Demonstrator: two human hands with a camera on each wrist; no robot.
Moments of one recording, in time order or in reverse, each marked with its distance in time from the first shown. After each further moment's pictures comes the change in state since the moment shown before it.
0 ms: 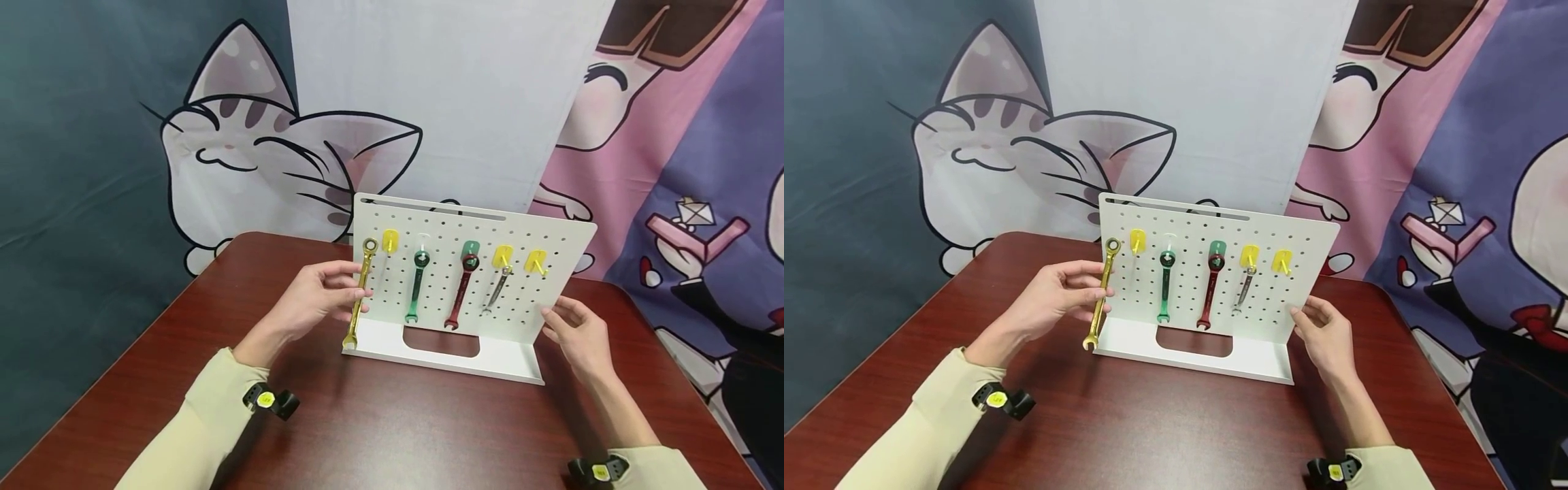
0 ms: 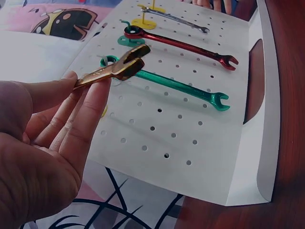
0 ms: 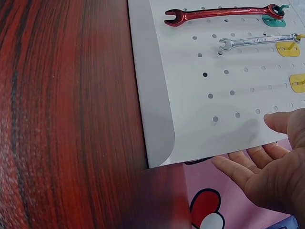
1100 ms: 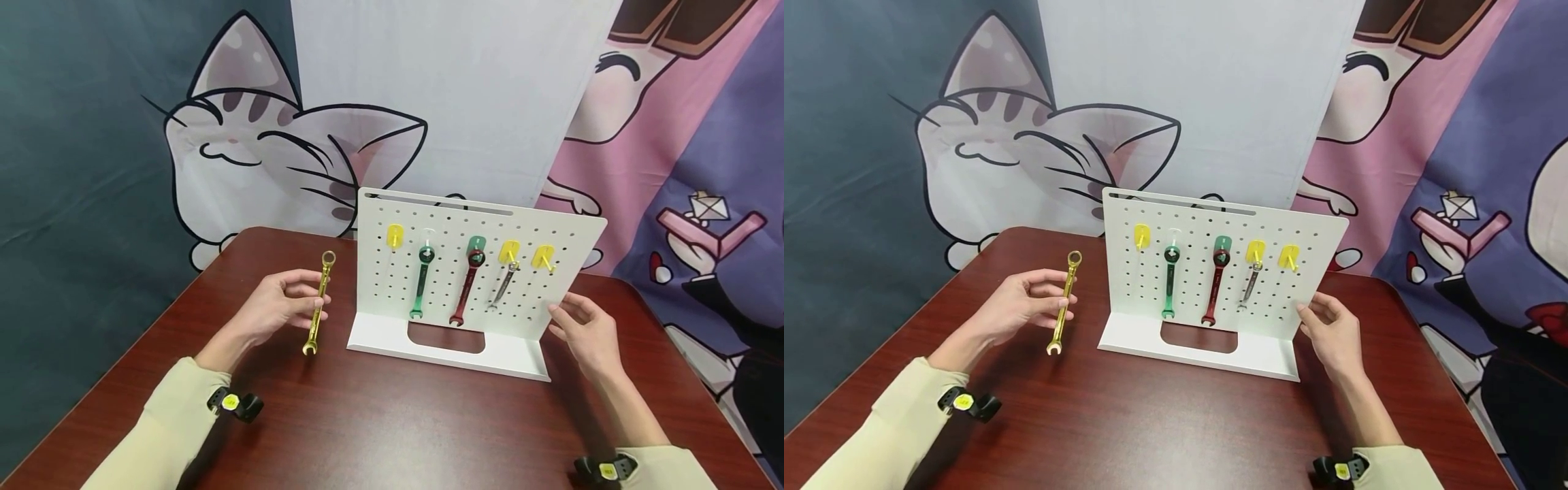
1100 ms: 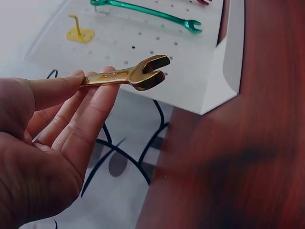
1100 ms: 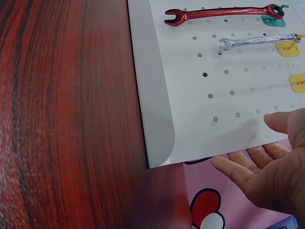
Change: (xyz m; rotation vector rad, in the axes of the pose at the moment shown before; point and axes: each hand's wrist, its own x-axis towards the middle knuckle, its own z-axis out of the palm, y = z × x) left_hand -0.020 -0.036 -0.059 0.046 0.035 -0.088; right_hand 0.000 -0.003 -0.001 0.000 -0.010 0.031
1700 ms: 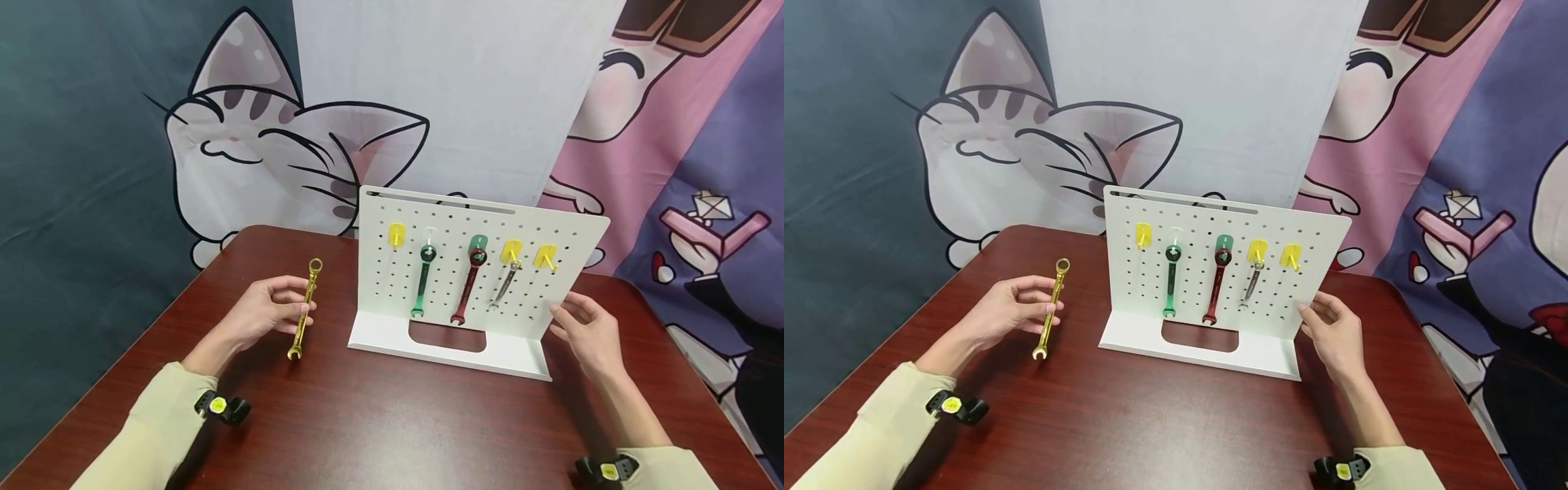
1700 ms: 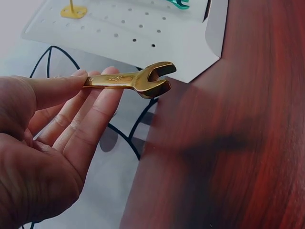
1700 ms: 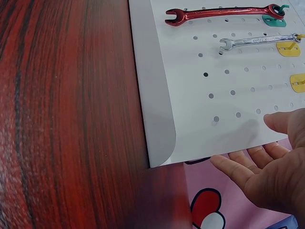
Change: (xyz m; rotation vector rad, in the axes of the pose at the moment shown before) left_hand -0.009 -0.016 -0.019 0.078 0.029 -0.051; right_hand -0.001 0.000 -0.001 -0.035 -0.005 -0.011
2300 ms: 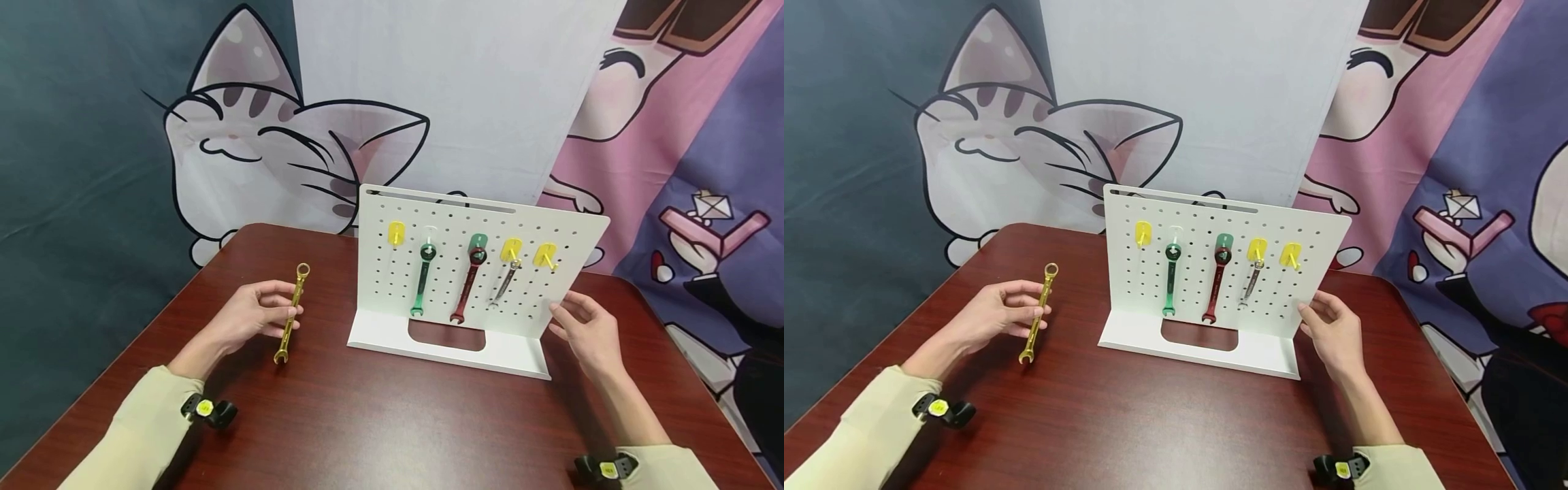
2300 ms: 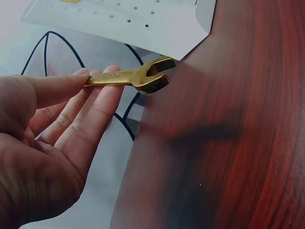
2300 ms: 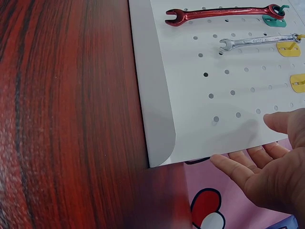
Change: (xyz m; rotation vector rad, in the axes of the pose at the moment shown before) left_hand -0.007 -0.013 -0.015 -0.006 -0.013 -0.027; right_hand 0.003 0.001 0.000 0.105 -0.003 0.007
